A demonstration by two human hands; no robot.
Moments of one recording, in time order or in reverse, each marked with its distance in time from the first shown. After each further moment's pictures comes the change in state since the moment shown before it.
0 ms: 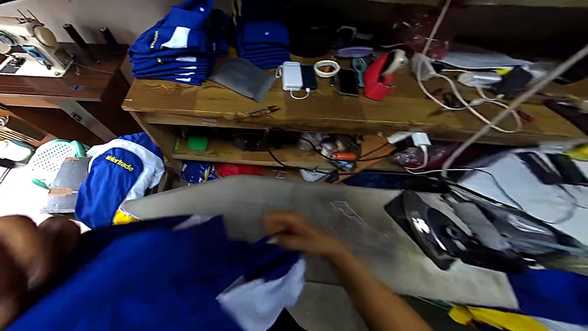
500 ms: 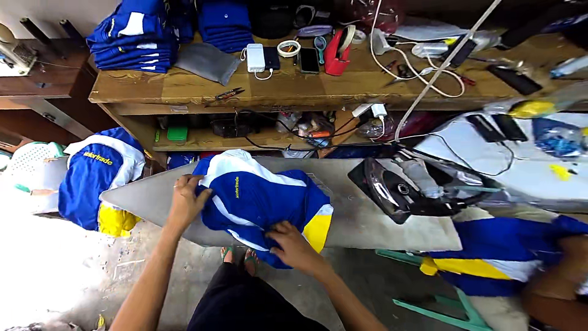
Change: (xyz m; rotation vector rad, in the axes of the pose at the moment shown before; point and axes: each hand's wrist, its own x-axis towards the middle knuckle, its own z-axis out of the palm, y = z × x) left_hand 0.009 -0.202 0.216 0.761 -0.068 -0.706; right_hand -0.166 0.056 0.038 -0.750 0.012 0.690
